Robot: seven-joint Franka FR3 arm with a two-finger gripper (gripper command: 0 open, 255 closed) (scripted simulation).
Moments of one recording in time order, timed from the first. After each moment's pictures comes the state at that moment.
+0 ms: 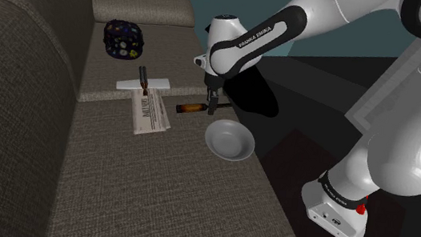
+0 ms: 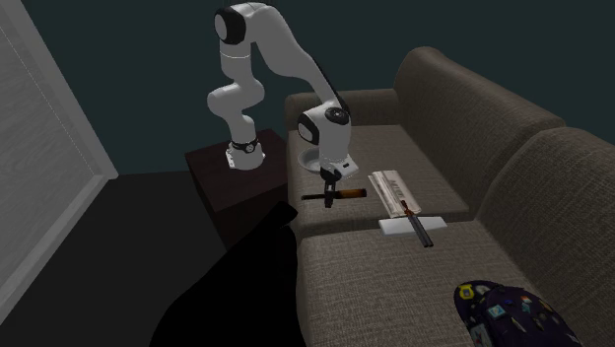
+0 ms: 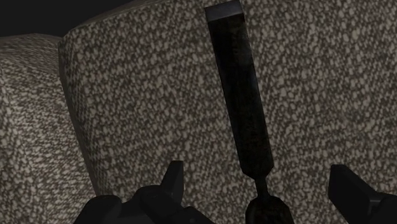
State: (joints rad) arm 0.22 0.23 -0.04 -2.22 0.09 2.37 -0.75
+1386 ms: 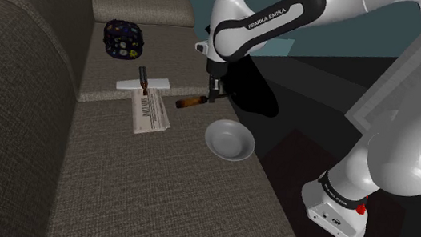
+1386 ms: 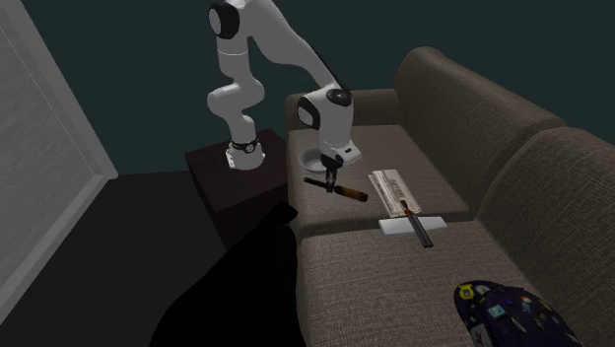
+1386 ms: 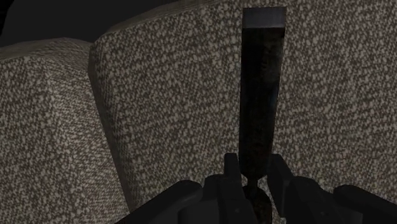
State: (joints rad) arm 0.22 0.14 -0.04 -2.19 0.08 2.24 -0.73
